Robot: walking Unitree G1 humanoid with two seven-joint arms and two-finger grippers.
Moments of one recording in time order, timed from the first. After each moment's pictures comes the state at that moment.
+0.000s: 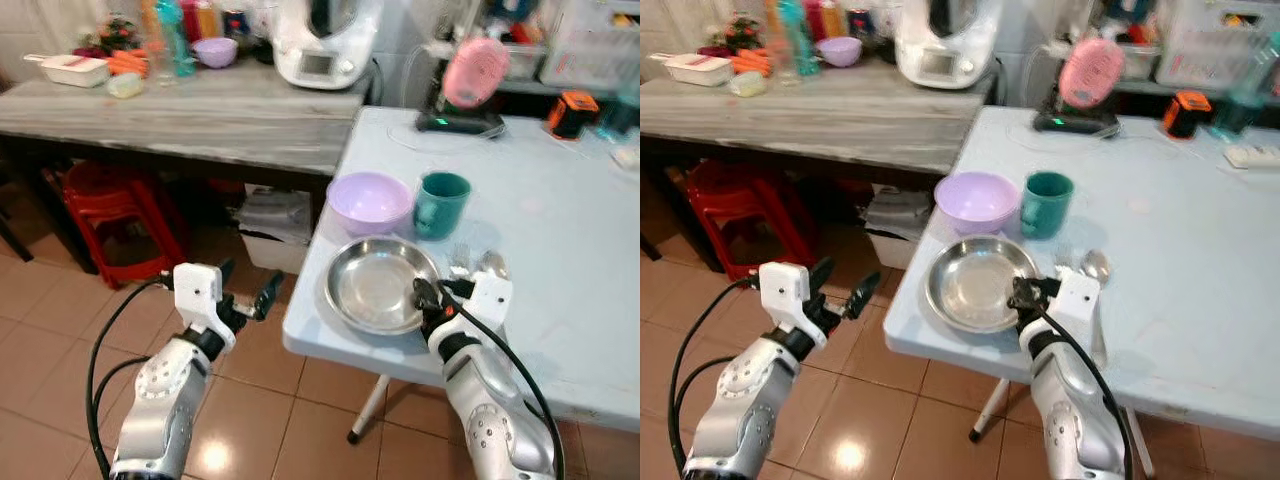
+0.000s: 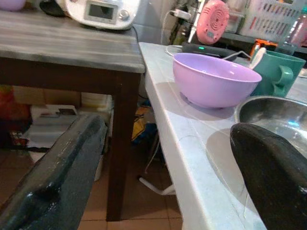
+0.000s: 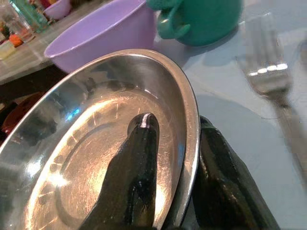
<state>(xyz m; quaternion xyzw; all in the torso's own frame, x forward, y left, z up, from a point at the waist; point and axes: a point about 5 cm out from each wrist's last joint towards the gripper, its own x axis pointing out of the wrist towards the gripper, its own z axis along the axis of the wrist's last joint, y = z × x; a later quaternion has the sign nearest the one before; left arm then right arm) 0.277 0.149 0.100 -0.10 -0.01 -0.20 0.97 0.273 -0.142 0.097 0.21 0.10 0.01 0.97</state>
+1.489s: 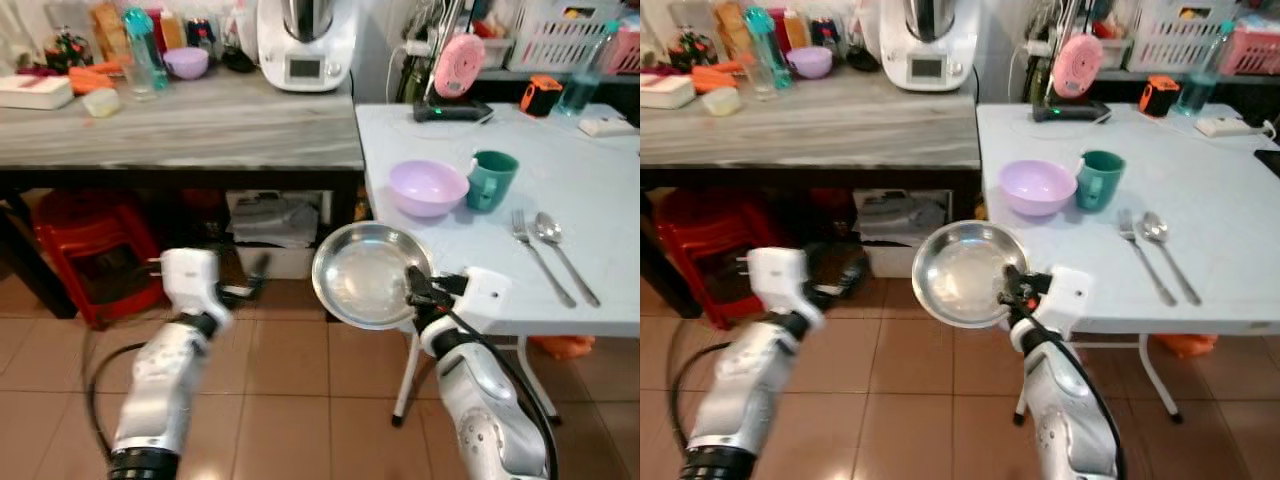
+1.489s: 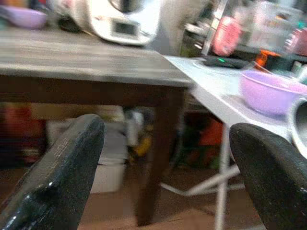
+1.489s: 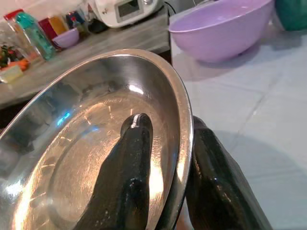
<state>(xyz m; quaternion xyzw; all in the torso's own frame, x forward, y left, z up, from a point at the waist) 0.294 0.159 0.105 -0.09 -0.02 -0.14 0.99 0.273 -0.133 0.107 0.19 0.05 0.05 0.98</state>
